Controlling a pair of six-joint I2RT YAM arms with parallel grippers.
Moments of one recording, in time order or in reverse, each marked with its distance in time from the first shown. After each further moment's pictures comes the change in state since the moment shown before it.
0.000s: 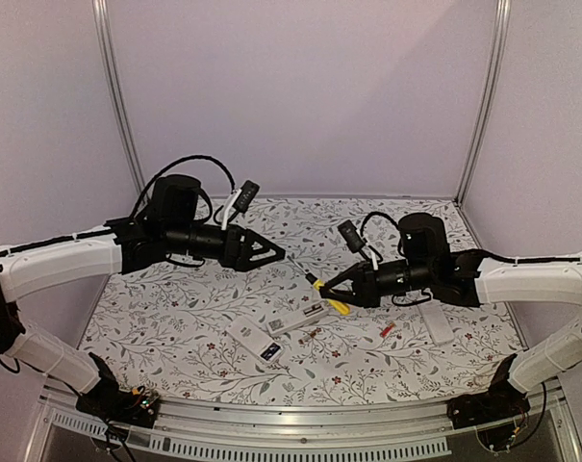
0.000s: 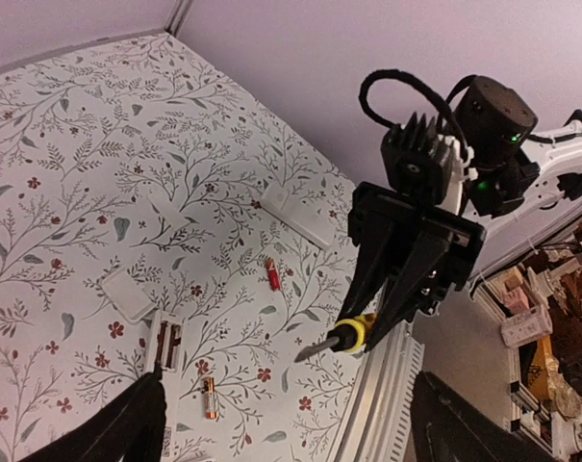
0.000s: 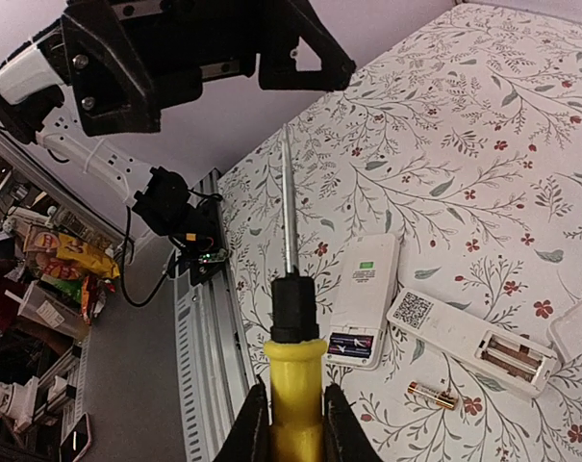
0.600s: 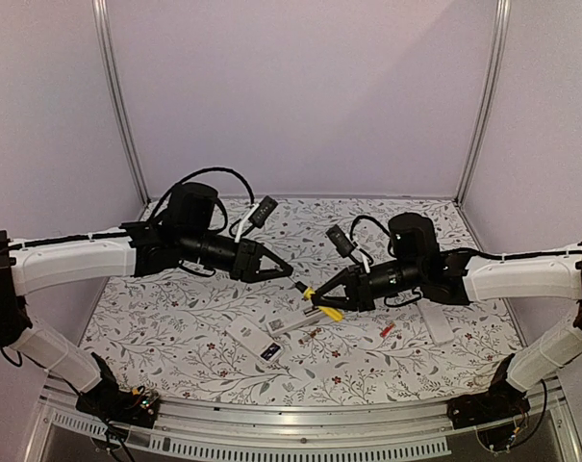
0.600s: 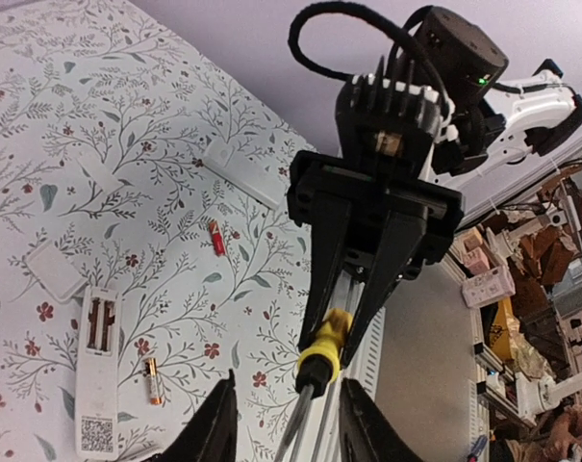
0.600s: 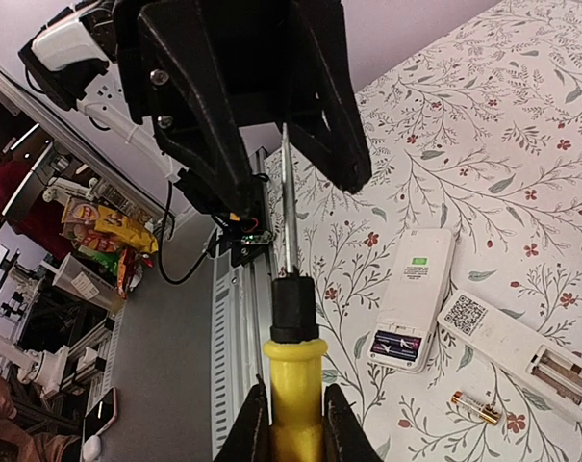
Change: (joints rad) left arm -0.053 0.076 0.008 0.012 0.127 -0.016; right arm 0.016 0.080 0.037 0.057 -0.167 0.001
